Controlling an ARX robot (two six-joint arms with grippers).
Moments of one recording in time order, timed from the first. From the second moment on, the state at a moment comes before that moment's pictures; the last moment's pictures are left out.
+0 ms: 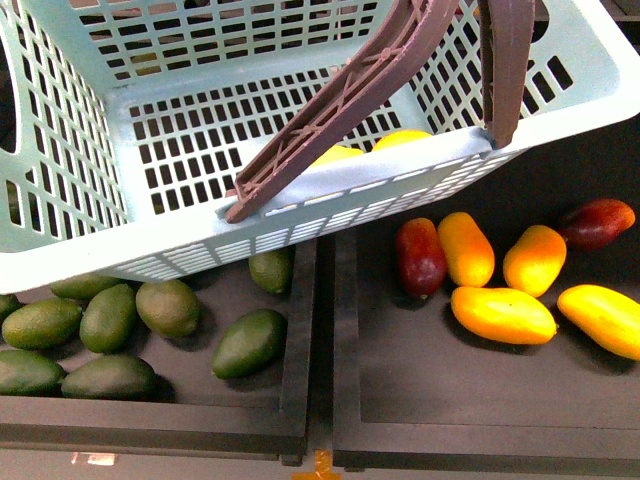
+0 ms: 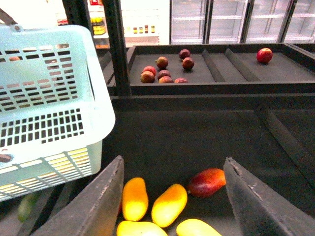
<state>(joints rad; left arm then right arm) -0.53 1.73 1.50 -0.43 0.18 -0.80 0.00 0.01 0.02 0.00 0.00 0.00</state>
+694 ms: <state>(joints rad) -0.53 1.73 1.50 -0.43 0.16 -0.80 0.00 0.00 0.02 0.00 0.00 0.00</state>
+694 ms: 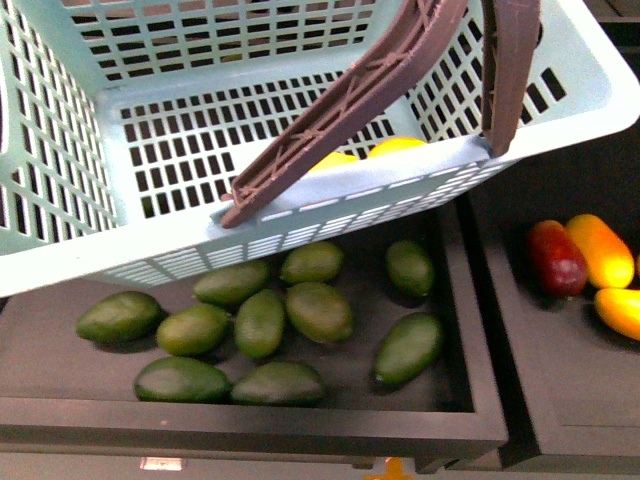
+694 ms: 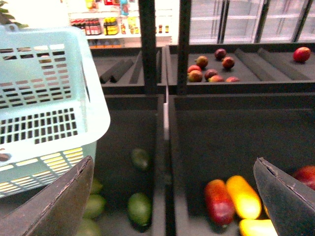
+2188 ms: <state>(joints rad) -0.34 2.14 1.80 -0.34 -0.27 -1.39 0.00 0.00 0.02 0.00 0.00 0.00</state>
